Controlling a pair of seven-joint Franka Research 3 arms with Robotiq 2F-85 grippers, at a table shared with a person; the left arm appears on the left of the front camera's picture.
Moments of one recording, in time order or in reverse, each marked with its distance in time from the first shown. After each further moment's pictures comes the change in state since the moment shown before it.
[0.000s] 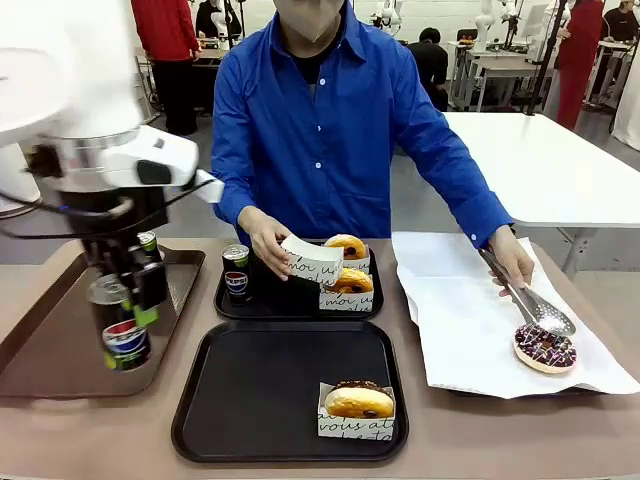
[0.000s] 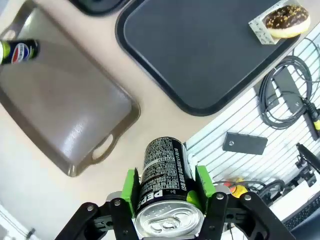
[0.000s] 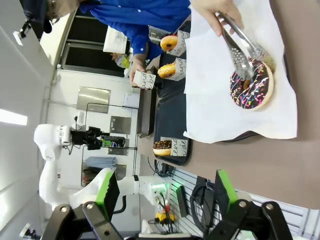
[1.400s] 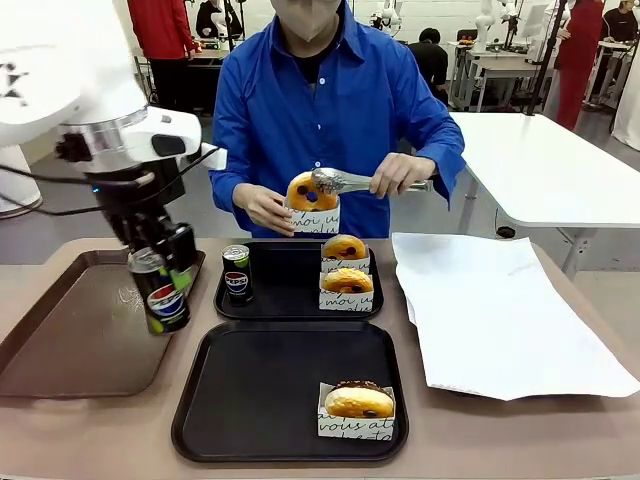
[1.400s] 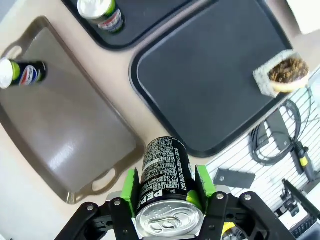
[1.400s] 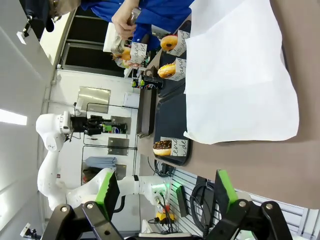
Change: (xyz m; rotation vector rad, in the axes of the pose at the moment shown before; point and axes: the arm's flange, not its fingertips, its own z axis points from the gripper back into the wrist) left arm 0.058 0.031 -0.001 -0.064 -0.113 0.091; right arm 0.000 0.000 0.000 0.000 0.000 0.000
